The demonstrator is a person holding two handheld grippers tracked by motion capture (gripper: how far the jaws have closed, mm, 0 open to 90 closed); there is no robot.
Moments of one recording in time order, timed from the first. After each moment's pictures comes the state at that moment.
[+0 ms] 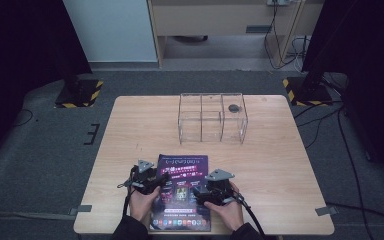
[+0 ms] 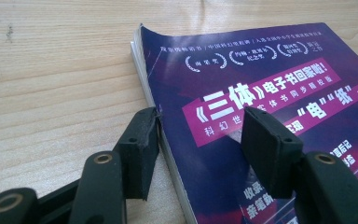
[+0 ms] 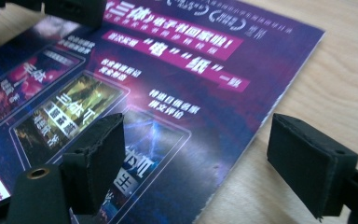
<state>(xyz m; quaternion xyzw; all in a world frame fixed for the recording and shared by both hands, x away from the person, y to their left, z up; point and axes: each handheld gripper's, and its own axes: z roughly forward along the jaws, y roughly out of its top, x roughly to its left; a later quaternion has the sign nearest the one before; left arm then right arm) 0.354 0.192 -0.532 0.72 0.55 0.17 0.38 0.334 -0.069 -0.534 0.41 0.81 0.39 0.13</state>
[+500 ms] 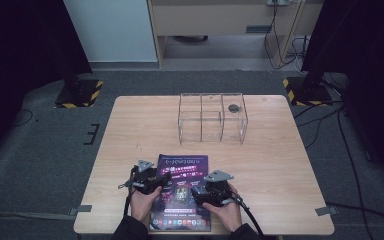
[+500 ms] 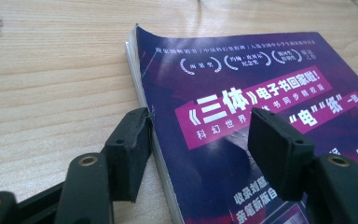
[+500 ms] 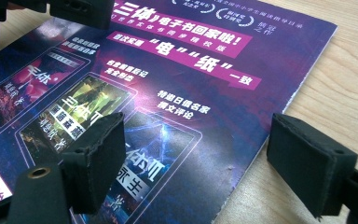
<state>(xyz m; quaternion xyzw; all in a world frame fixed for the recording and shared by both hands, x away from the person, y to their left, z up) 0.354 0.190 -0.532 0.71 0.56 0.16 0.40 0.332 -0.066 -0.537 0.41 0.81 0.40 0.13</state>
